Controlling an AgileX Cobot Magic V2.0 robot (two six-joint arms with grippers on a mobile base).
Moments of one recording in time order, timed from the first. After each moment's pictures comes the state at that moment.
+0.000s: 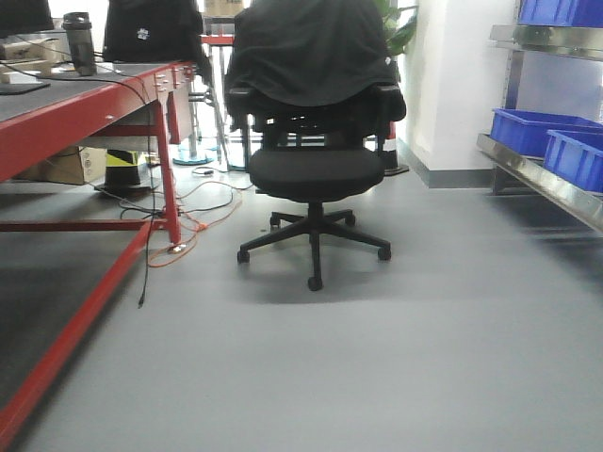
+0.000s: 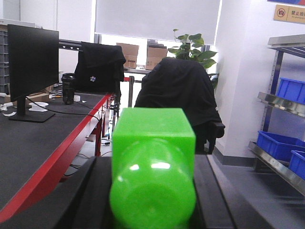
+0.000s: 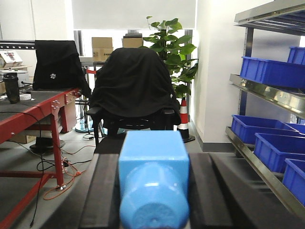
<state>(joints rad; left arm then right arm) 0.01 0.47 -0.60 -0.10 0.08 0.03 0.07 0.57 -0.65 0.11 0.06 -0.05</state>
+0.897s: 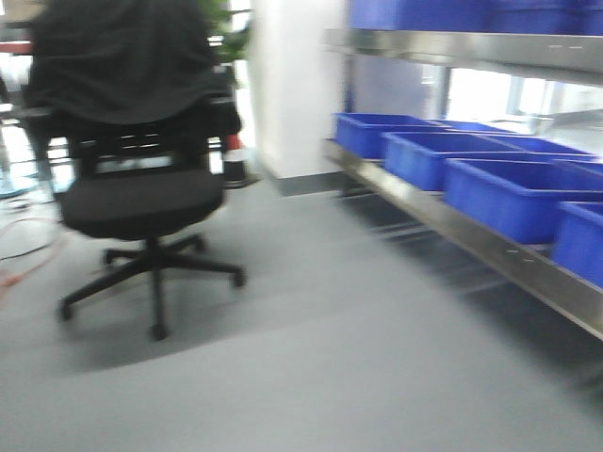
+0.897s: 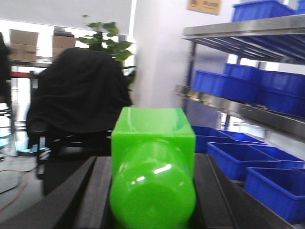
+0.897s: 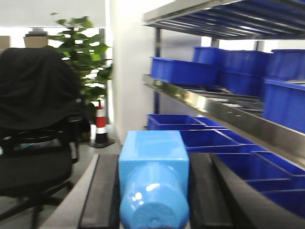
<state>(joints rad) 0.01 0.47 -0.60 -0.10 0.08 0.03 0.07 0.57 -0.65 0.11 0.06 -0.05</state>
